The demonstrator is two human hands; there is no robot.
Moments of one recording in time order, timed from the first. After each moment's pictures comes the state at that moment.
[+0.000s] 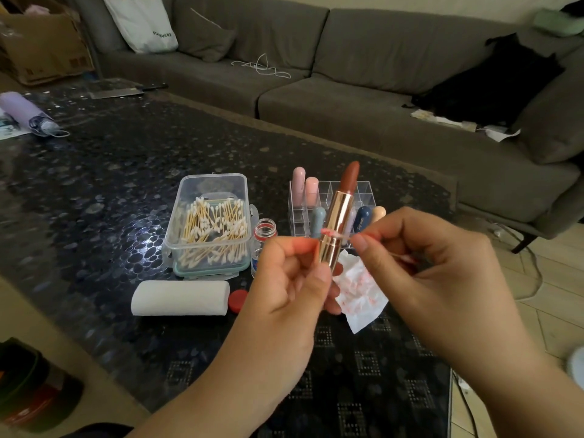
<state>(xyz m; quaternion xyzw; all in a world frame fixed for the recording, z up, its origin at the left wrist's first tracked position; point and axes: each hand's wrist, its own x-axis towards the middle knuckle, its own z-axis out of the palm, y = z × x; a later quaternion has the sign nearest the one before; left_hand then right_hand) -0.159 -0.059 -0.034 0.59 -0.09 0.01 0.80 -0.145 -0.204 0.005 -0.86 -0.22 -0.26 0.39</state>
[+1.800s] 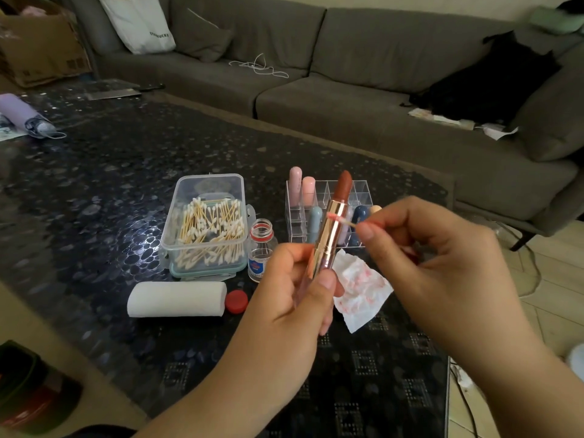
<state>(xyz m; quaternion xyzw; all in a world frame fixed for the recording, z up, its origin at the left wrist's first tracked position) -0.159 -0.059 -0.039 0.64 -0.12 -0.01 0.76 -0.141 -0.209 0.008 -0.86 -0.21 -0.29 0.37</state>
